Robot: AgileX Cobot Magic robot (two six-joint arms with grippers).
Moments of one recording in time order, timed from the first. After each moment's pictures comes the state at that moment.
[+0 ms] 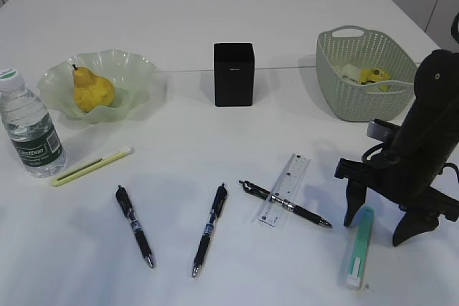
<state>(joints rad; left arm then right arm) -0.16 0.80 -0.52 -0.41 0.40 0.29 0.12 1.93 -1.05 0.28 0.86 0.37</state>
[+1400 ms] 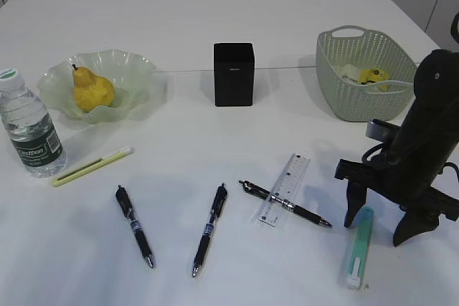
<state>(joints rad) -0.16 0.80 -0.52 -0.41 0.40 0.29 0.12 1.93 -1.05 0.28 0.87 0.35</state>
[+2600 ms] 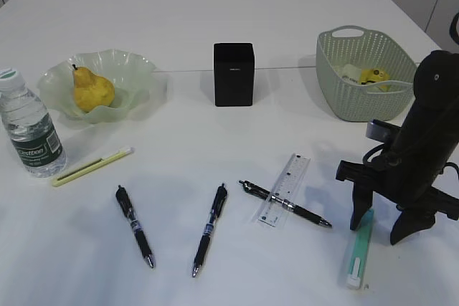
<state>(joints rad) -0.16 0.80 -0.52 -0.41 0.40 0.29 0.12 1.93 -1.05 0.26 0.86 0.35</state>
